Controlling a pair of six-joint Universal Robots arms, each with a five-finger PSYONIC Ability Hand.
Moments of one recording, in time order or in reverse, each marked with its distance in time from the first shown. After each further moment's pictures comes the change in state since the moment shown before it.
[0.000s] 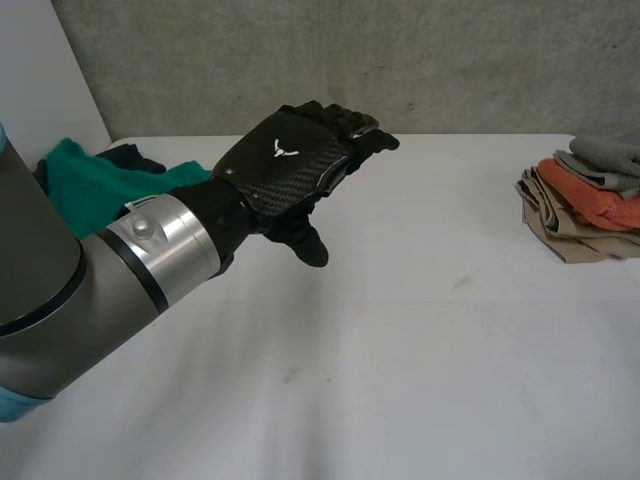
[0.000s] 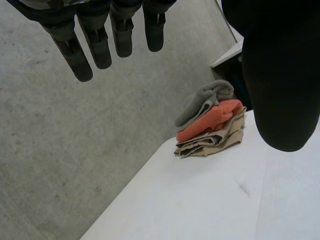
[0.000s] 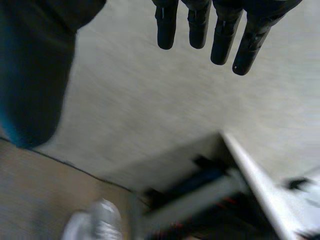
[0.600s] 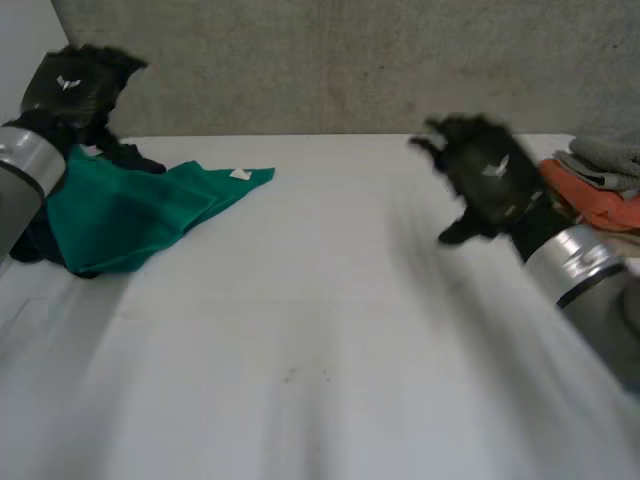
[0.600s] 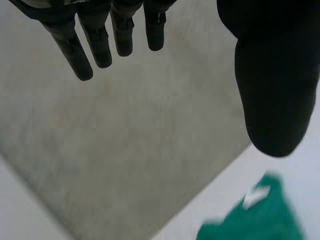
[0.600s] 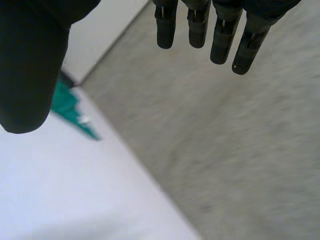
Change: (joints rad) left arm 0.519 -0.254 0.156 0.236 -0.109 0.029; right arm 1.034 -0.274 0.673 -0.600 -0.142 0.341; left_hand -0.002 -0.002 -0.001 -0.002 -0.002; right_hand 0.000 0.000 0.000 0.000 0.000
